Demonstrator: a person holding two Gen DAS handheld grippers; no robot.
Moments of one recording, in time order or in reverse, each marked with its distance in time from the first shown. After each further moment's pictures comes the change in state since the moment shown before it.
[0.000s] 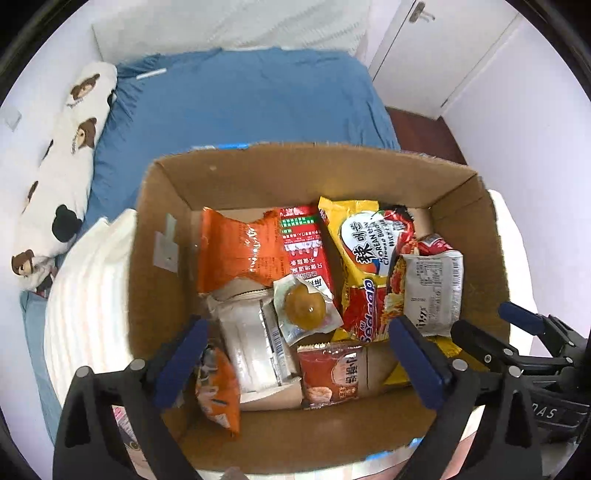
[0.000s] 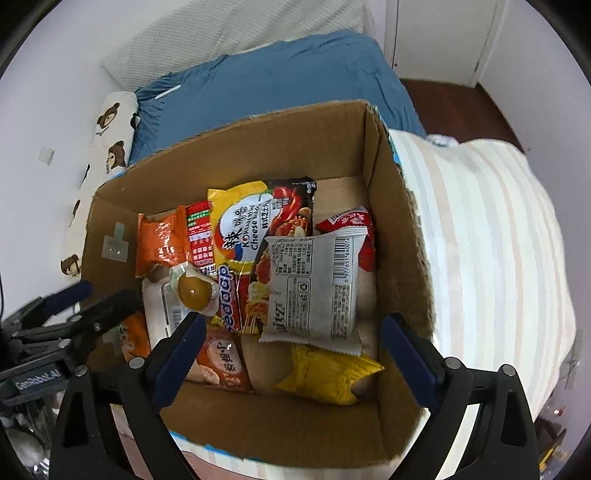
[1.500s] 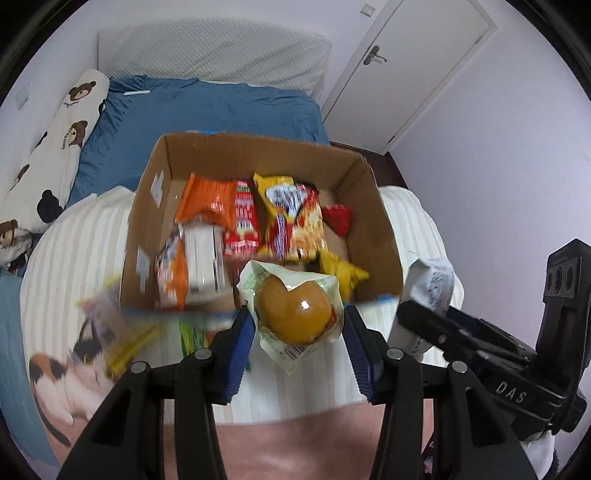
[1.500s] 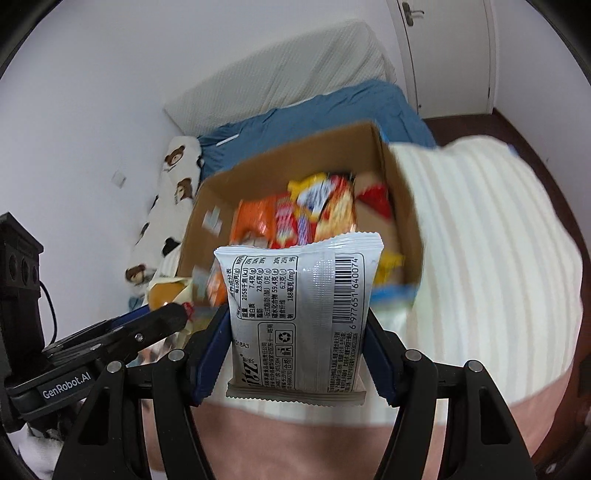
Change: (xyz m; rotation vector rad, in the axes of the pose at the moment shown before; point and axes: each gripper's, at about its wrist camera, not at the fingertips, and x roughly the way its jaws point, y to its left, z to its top) left arm -0.103 -0.031 -0.115 -0.027 -0.148 -0.206; right arm -0.112 0.000 -0.138 0.009 -0.235 0.223
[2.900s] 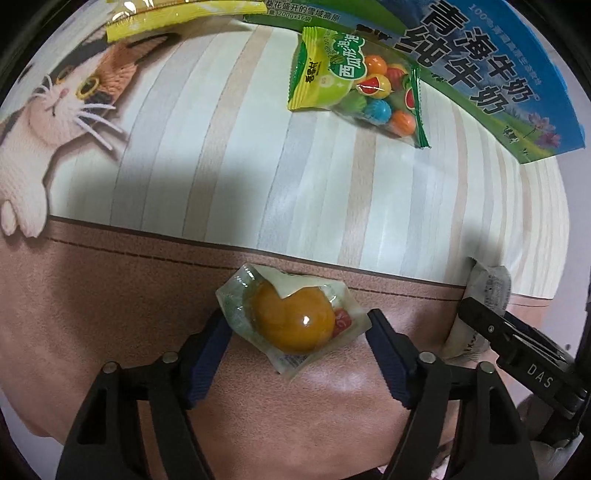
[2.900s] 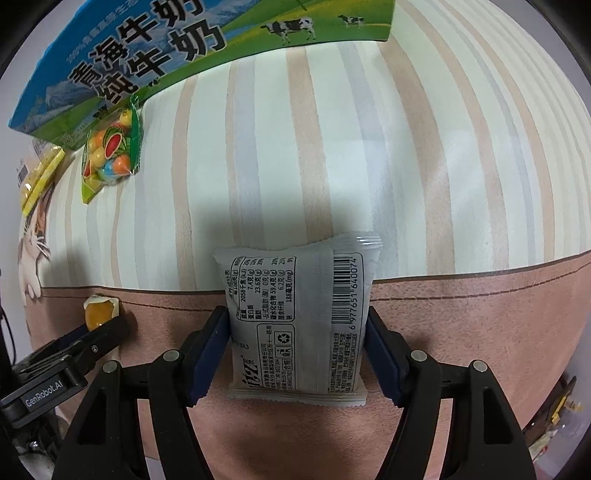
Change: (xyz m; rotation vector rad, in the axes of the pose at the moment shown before) left arm 0.138 0.116 -0.231 -0.243 0.325 0.172; right arm 0.177 -0.064 -0.181 0.020 0.403 -0.283
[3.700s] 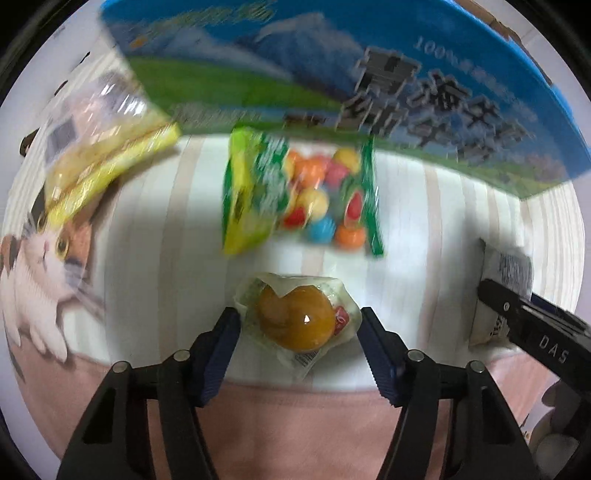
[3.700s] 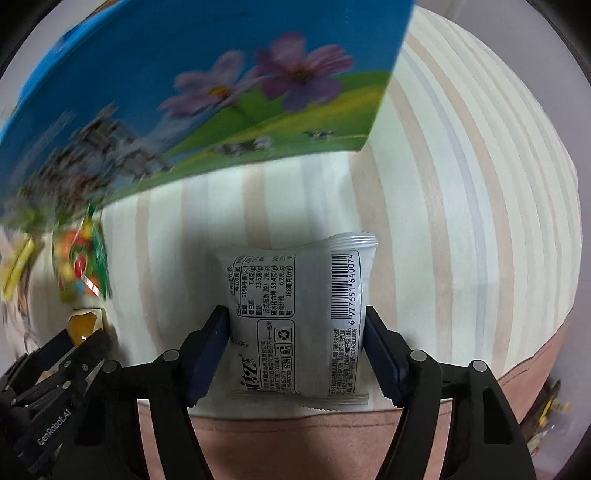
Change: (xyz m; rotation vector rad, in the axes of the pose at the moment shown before) left arm -0.010 -0.053 0.046 0.105 -0.104 0.110; right arm -0.038 -0.005 0.057 0.016 -0.087 -0.110
